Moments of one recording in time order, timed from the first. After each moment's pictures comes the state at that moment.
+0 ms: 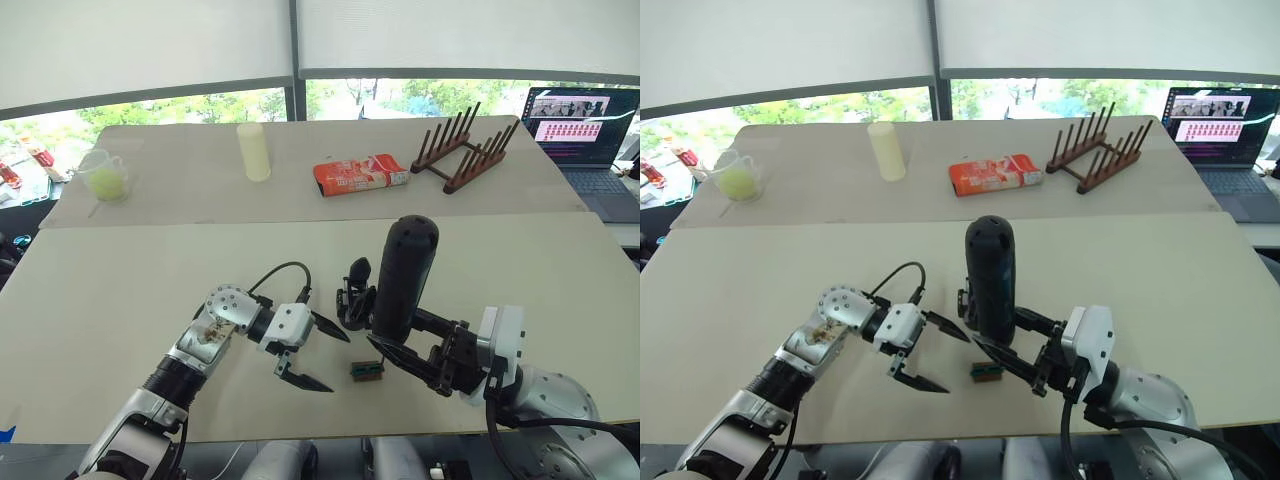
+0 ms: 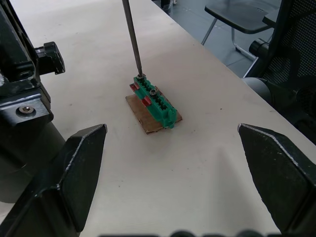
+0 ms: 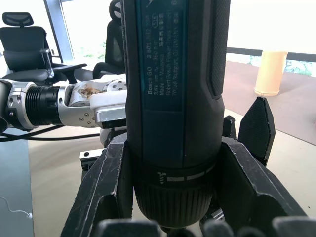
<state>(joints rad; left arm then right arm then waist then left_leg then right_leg) -0.47 0.47 -0.39 0.17 -0.20 -0.10 -1.52 0.25 -0.52 -0.06 -0.78 0.57 0.27 0.76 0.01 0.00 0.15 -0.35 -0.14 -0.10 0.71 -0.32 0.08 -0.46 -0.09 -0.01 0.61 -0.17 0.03</state>
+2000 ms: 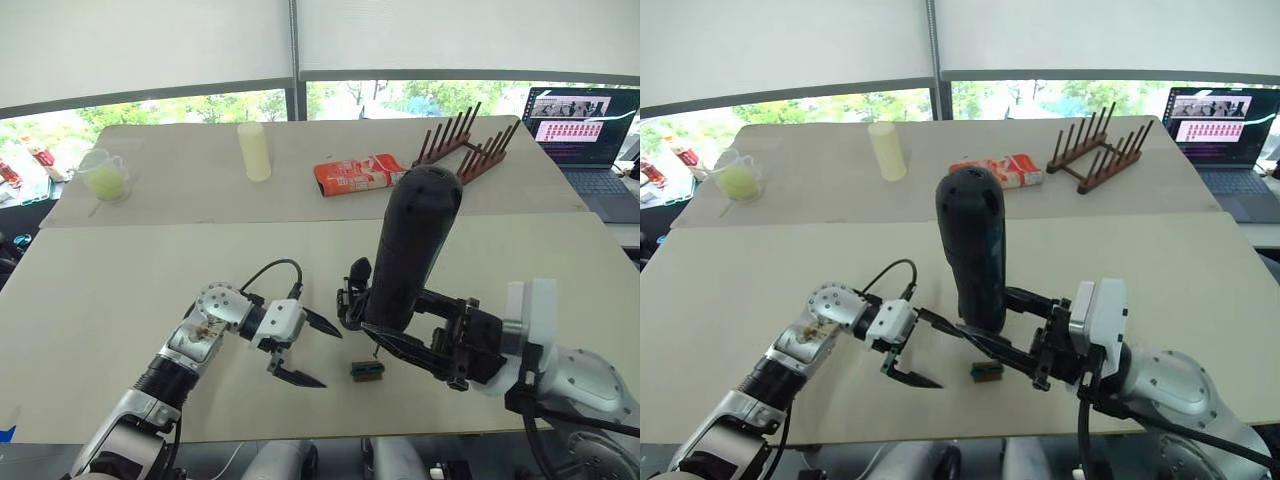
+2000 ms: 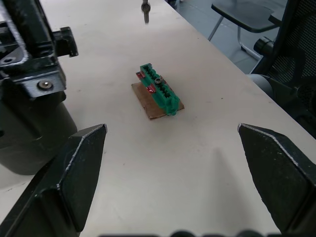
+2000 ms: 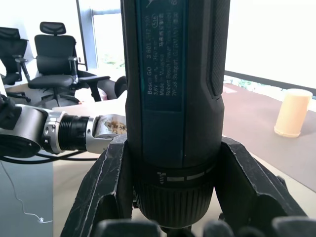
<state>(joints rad) -0.45 0.51 -0.35 0.16 -0.22 -0.09 -1.51 0.09 -0.71 -0.14 -0.93 0.87 0.40 0.63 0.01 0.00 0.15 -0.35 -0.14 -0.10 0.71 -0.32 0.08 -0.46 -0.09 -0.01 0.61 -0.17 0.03</state>
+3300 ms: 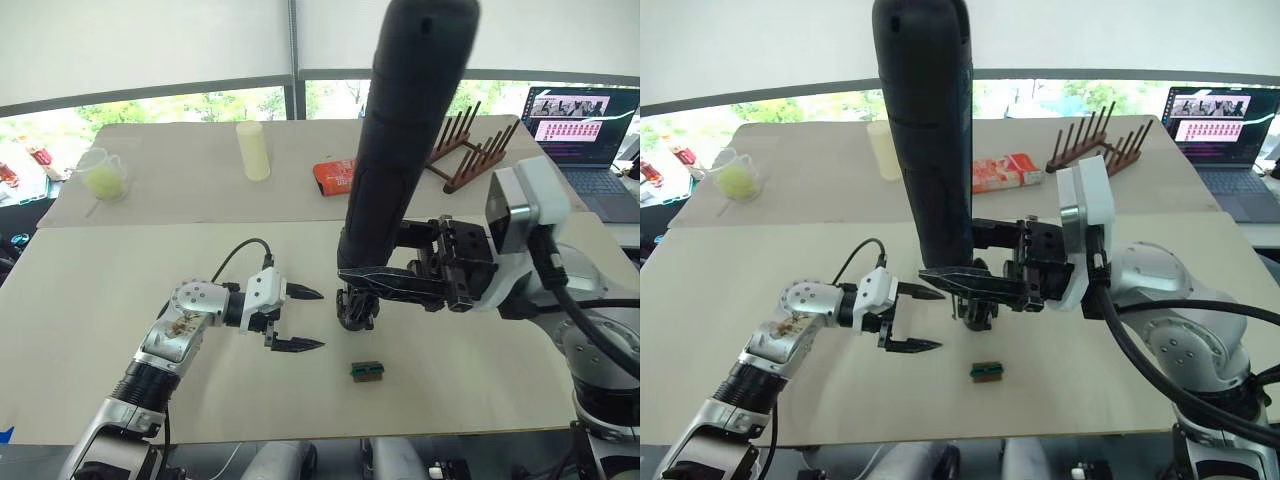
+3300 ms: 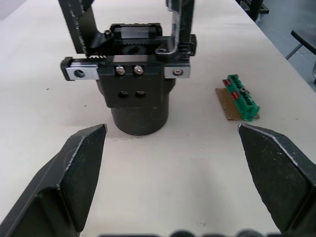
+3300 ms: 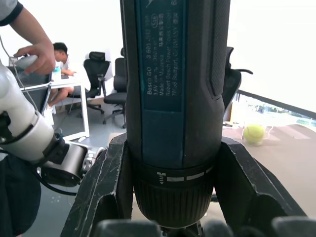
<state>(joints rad) -0.42 0.54 -0.23 0.09 -0.28 0.09 -1.29 -0.52 -0.70 0.00 -0.59 1.07 0.58 0.78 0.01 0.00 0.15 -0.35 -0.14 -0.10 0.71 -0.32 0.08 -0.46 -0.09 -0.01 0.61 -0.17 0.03</state>
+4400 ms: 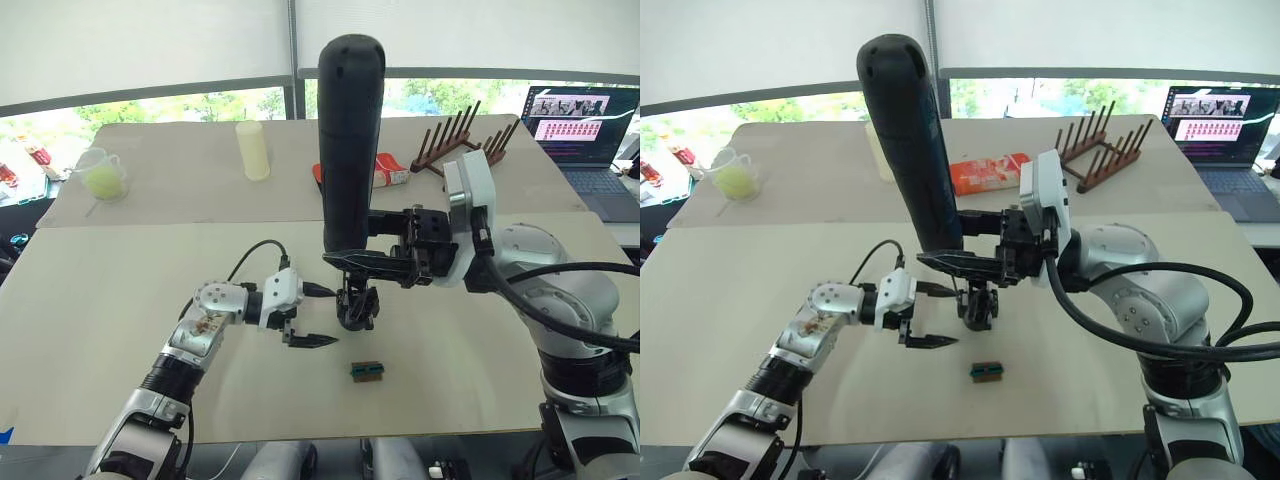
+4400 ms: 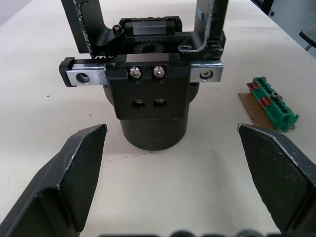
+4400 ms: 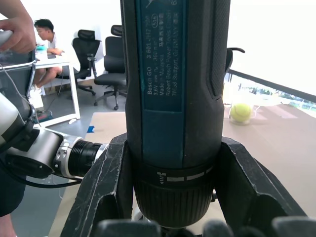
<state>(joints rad) -0.47 0.42 -0.26 0.24 -0.20 -0.02 -1.27 -0.59 -0.61 0.05 -0.46 0.85 0.62 0.87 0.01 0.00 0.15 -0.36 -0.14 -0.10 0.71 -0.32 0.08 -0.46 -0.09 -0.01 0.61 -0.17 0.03</state>
